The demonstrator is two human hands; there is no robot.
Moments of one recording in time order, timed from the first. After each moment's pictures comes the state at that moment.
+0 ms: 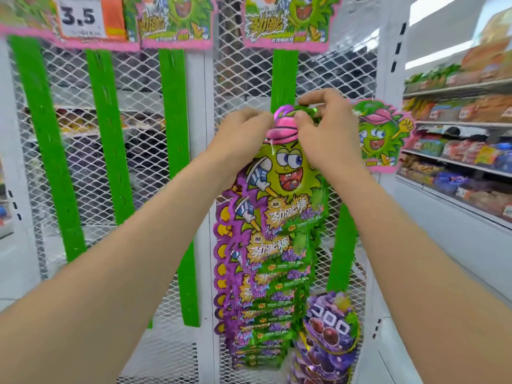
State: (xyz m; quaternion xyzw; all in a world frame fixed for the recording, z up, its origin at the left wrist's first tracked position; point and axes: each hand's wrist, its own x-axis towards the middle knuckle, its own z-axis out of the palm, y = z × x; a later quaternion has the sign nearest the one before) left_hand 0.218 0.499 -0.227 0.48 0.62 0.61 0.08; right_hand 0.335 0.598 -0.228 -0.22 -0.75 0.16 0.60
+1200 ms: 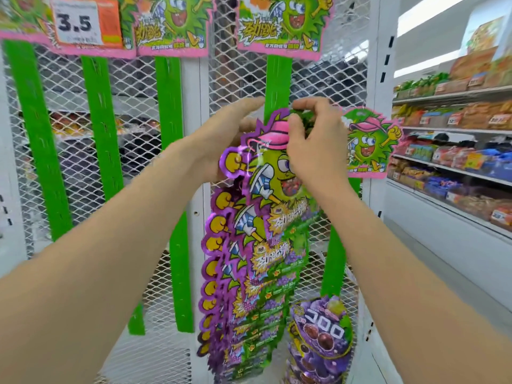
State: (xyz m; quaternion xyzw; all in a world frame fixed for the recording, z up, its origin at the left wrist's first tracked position) left_hand 0.202 0.486 -0.210 0.44 0.53 0.63 0.35; right_hand 0.331 0.582 -0.235 -0.21 -0.73 0.11 0.65
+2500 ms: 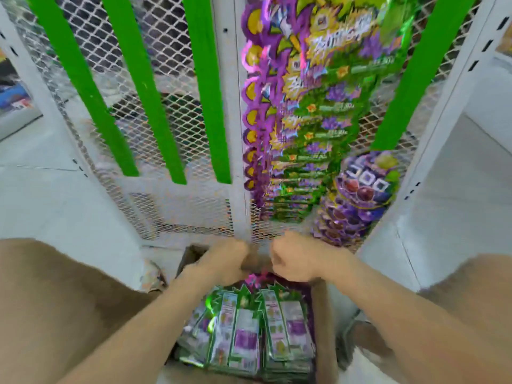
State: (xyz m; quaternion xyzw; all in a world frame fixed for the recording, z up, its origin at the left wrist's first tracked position) left_hand 0.196 0.363 -0.683 0.63 0.76 0.04 0.18; right_hand 0.364 0.481 -0.607 -0.16 -0.96 0.10 -0.19
